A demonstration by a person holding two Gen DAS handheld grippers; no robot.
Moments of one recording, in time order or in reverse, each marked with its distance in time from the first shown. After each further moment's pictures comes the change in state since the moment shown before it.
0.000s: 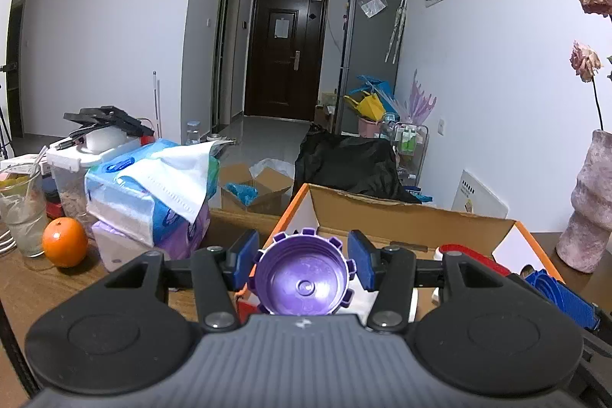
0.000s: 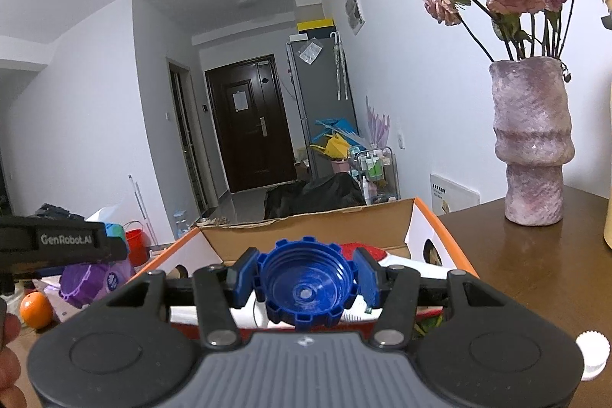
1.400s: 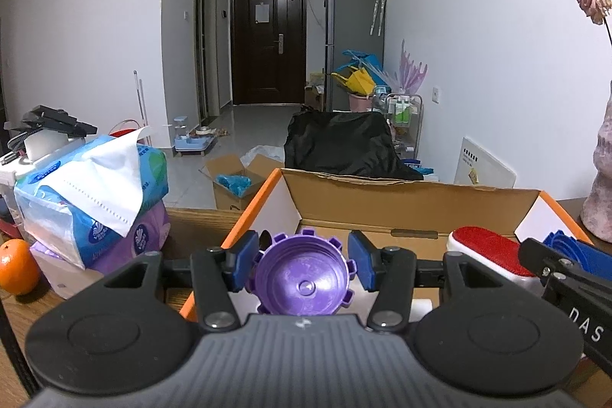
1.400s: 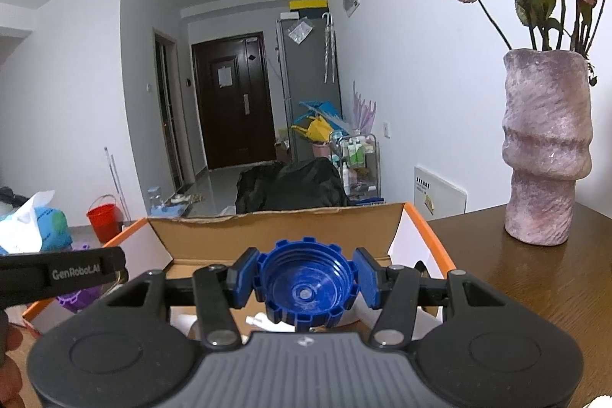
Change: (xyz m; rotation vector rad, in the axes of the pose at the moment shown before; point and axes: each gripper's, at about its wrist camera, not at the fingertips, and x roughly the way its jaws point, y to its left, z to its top) left arm 0.080 -0.028 -0.006 0.105 0.058 0.002; right arm 0.069 -0.012 0.010 -0.064 0.082 -0.072
